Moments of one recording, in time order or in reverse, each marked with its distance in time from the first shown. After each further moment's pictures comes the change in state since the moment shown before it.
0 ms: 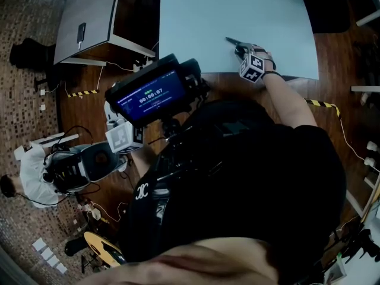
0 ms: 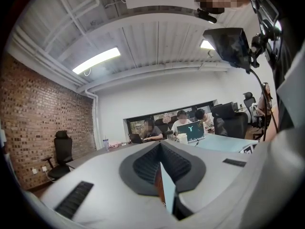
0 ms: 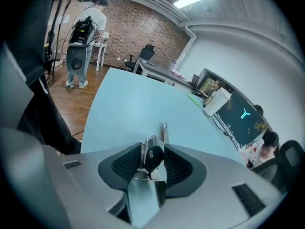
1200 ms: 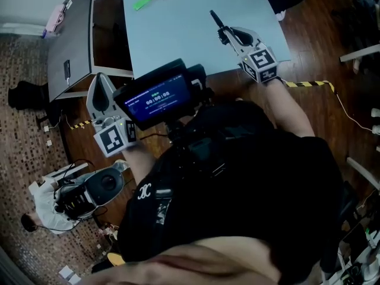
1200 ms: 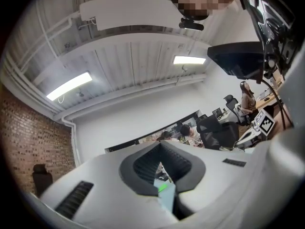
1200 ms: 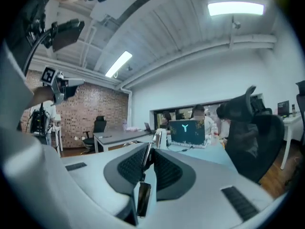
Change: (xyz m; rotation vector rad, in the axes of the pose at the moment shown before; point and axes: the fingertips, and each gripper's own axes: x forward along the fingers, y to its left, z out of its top) left arm 0.121 -0.197 0.104 0.205 -0.235 -0.146; right arm -0.193 -0.191 -0.054 0.724 -0.670 -0.305
